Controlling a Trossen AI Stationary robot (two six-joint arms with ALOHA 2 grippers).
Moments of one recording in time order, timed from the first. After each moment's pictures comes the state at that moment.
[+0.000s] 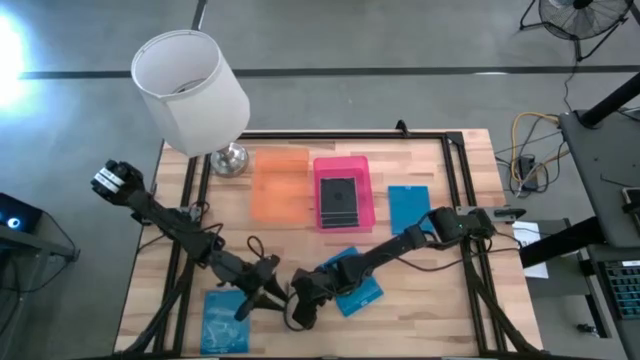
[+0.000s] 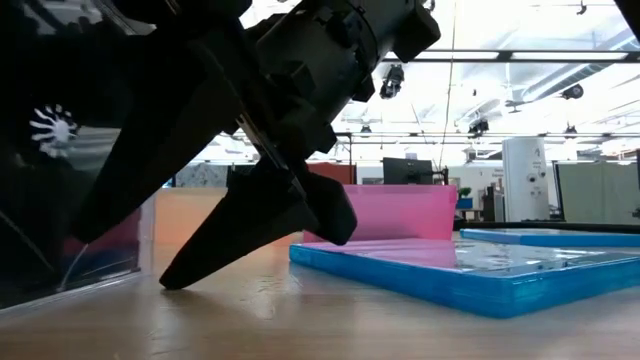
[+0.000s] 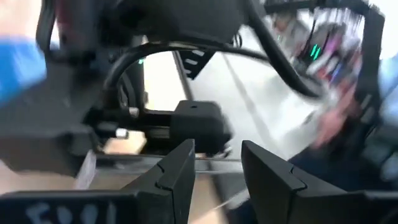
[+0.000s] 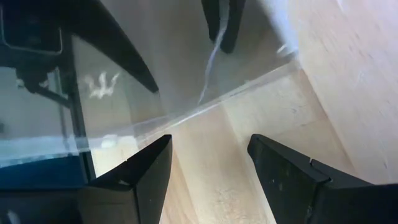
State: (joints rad) left arm -0.60 1.42 0.57 0.48 -0.04 -0.60; right arm 0.36 2.34 1.69 -0.24 -0.10 0.94
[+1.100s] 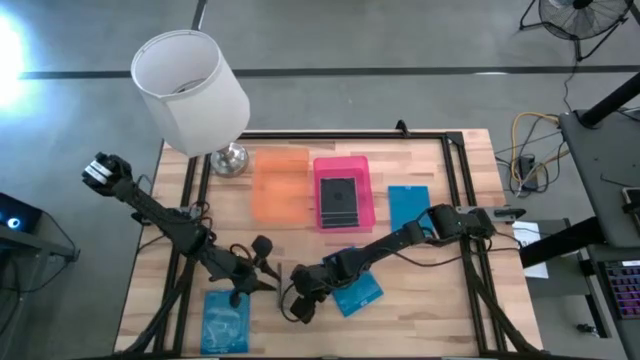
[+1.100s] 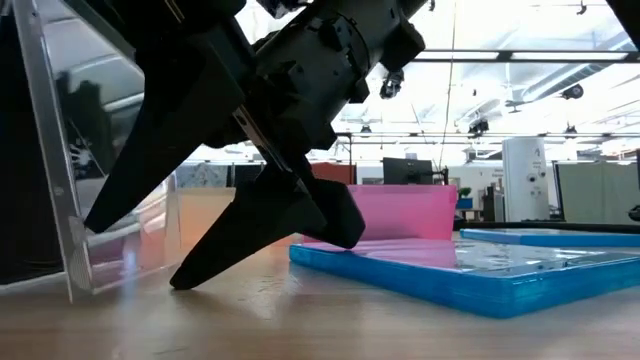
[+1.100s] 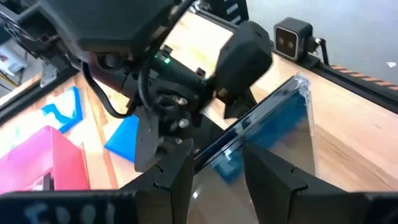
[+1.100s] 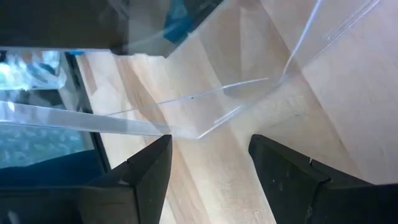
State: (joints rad) left arm -0.60 1.22 0.56 0.12 -0.23 0.25; right arm 0.33 2.34 1.69 -0.24 -0.21 1.03
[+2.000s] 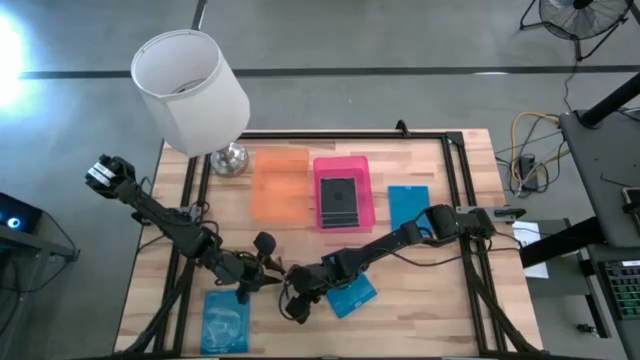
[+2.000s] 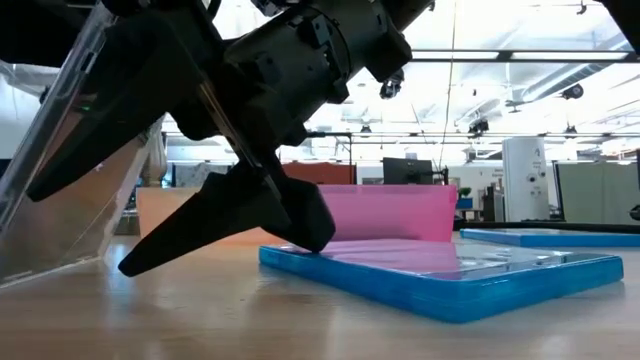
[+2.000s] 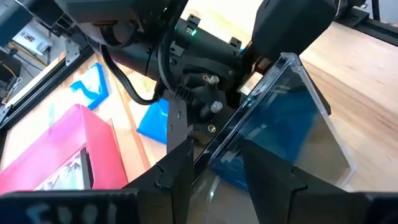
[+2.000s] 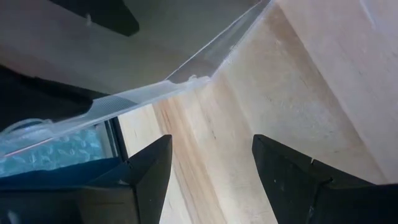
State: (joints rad) left arm -0.60 1.23 0.65 -0.01 -0.36 0.30; right arm 0.32 2.35 1.69 -0.12 -0.22 1.05
